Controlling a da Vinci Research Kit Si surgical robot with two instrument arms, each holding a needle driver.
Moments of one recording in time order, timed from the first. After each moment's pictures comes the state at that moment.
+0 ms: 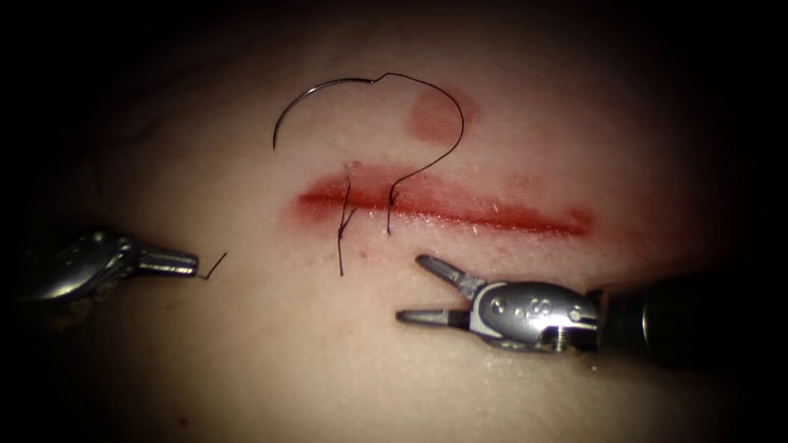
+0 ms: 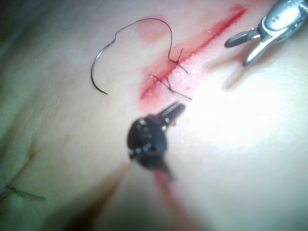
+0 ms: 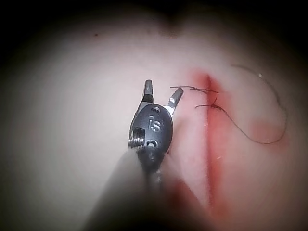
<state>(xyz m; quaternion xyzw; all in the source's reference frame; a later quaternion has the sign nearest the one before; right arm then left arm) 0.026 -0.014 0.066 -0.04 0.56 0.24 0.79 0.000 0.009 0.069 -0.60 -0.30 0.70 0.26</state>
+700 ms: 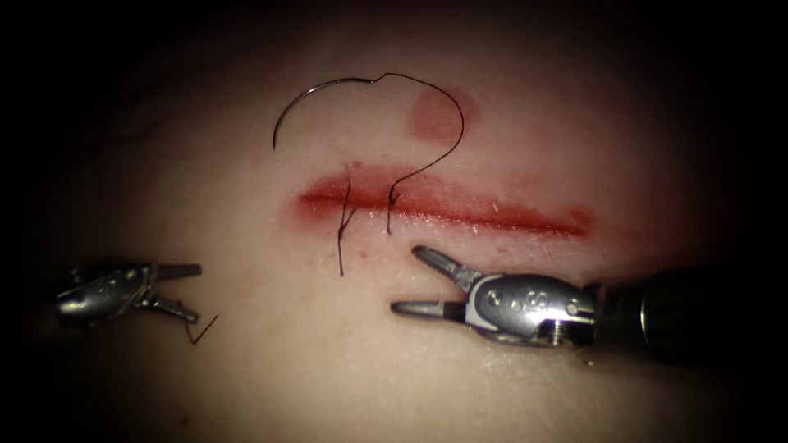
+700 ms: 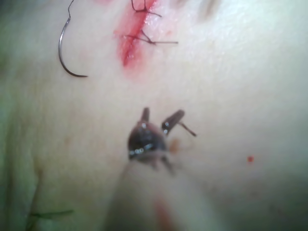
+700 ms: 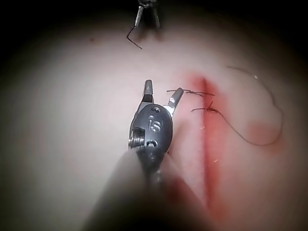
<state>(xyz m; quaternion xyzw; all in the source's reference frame) 0.027 -0.014 0.065 -0.03 0.55 0.24 0.80 0.003 0.007 0.081 -0.44 -0.22 0.85 0.19</state>
